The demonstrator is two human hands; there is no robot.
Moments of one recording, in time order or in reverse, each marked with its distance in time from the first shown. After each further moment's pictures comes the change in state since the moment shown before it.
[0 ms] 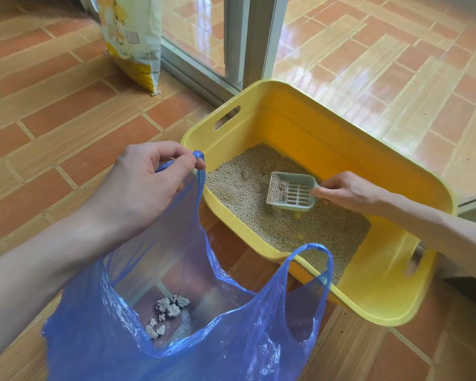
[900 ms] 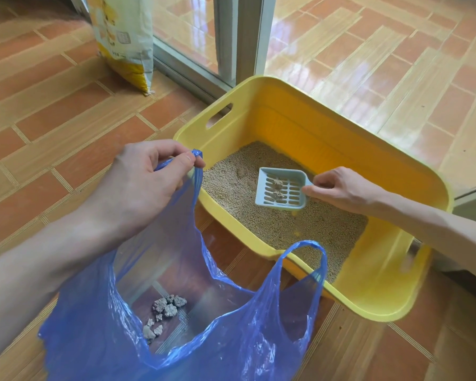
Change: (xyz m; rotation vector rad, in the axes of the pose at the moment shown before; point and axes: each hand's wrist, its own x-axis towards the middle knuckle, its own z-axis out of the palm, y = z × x) left_hand 0.006 0.001 0.010 0.052 0.003 0.016; right_hand -0.017 -0.022 0.003 -0.058 0.068 -0.119
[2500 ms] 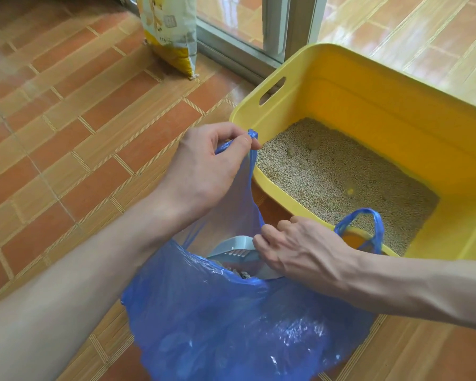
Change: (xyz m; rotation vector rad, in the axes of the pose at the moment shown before) left_hand -0.008 -0.002 -0.007 -0.010 0.005 0.040; right_hand -0.050 -0.177 0.139 -0.857 0.225 -0.687
